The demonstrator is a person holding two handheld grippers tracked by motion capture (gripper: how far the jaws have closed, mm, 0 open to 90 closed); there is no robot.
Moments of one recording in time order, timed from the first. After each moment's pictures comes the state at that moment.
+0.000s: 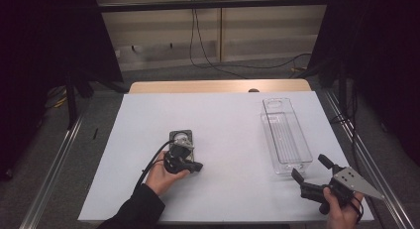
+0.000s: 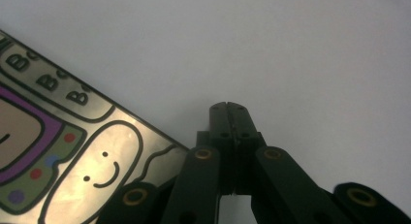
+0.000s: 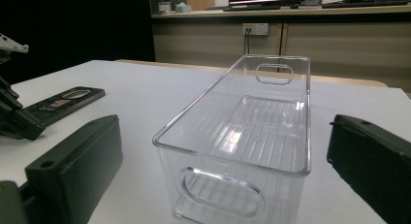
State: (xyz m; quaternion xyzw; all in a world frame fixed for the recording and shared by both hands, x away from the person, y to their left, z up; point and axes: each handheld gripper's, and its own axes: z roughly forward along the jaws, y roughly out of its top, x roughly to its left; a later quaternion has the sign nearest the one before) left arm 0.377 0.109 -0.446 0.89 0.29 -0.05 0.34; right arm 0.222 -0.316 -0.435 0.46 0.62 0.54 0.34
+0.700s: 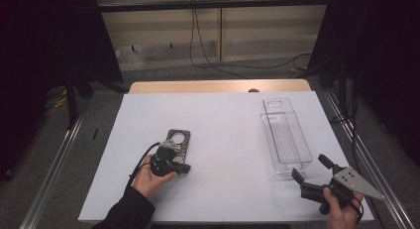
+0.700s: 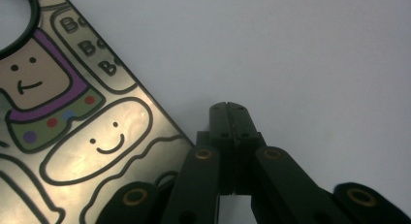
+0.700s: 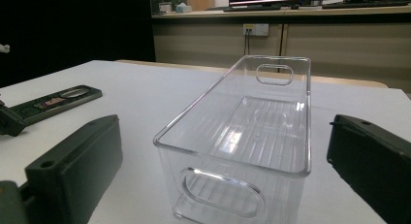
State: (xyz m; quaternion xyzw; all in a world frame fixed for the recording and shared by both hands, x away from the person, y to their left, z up) left arm 0.371 0.143 -0.445 0.88 0.32 -0.04 0.34; right arm 0.222 -0.316 -0.434 0.46 0.62 0.54 0.34
